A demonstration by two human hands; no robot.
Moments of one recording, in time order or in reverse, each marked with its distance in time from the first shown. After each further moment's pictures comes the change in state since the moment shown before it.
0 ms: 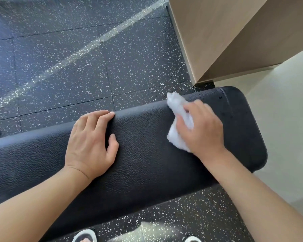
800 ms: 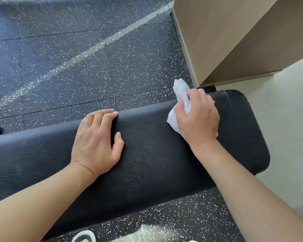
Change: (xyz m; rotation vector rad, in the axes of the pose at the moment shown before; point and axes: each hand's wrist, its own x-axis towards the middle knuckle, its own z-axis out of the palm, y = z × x) left_hand 0.001 -0.002 -0.001 -0.028 -0.005 0.003; right_hand 0.030 -0.020 0.020 -0.074 0.054 0.171
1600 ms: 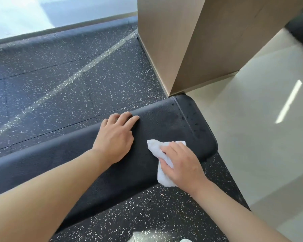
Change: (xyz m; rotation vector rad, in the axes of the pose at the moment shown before) left_hand 0.050 0.120 0.006 0.168 -0.254 0.230; right_hand -0.121 0.084 -0.078 0.172 -0.163 -0.310
